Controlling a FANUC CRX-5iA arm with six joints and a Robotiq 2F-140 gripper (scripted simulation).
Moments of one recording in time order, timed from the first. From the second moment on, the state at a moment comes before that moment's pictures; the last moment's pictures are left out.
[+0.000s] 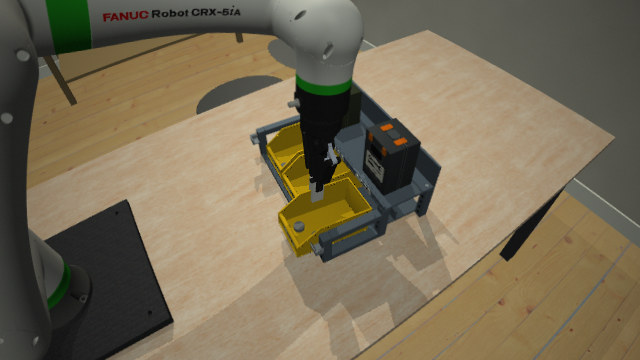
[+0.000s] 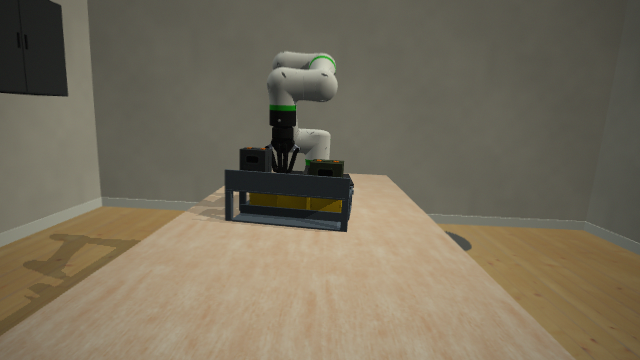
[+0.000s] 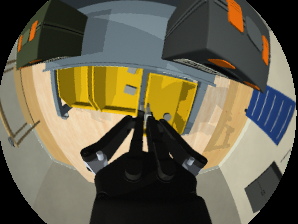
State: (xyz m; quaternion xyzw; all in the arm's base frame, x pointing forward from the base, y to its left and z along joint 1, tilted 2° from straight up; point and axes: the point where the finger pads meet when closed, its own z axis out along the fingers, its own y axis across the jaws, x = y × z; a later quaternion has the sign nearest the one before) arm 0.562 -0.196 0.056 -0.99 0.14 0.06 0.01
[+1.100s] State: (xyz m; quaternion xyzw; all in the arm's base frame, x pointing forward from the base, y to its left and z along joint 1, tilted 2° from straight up) arm 0.562 -0.196 0.055 -0.99 0.14 0.05 0.01
